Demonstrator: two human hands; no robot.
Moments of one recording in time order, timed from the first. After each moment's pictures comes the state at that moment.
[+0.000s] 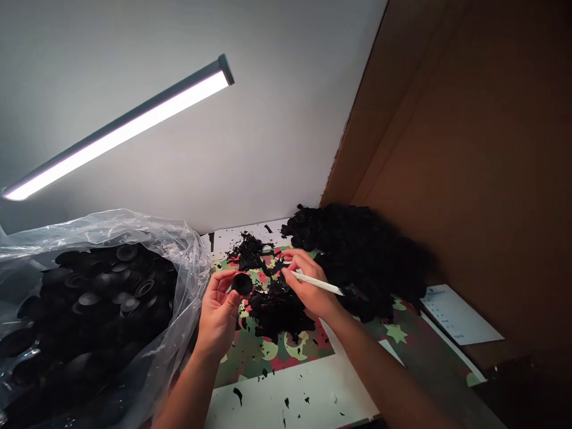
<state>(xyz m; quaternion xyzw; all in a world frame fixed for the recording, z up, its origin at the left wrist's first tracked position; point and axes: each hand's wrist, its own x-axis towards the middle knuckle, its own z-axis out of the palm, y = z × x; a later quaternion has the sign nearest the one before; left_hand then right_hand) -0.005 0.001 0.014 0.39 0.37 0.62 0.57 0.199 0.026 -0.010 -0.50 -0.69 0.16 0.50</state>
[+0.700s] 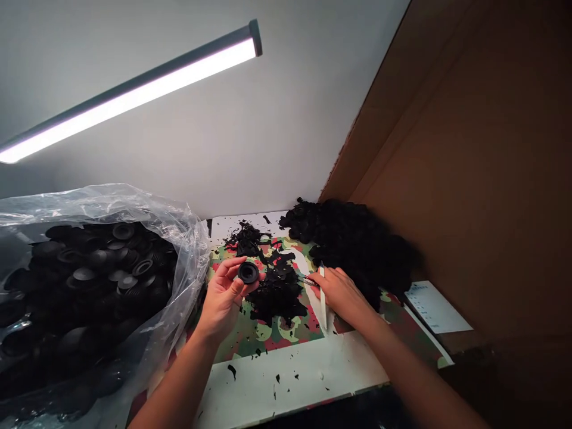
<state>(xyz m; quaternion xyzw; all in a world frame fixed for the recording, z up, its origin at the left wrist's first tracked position) 0.000 -0.004 0.013 0.35 0.32 0.57 0.67 0.270 -0.008 -0.043 -0.58 -0.81 -0.02 0.07</state>
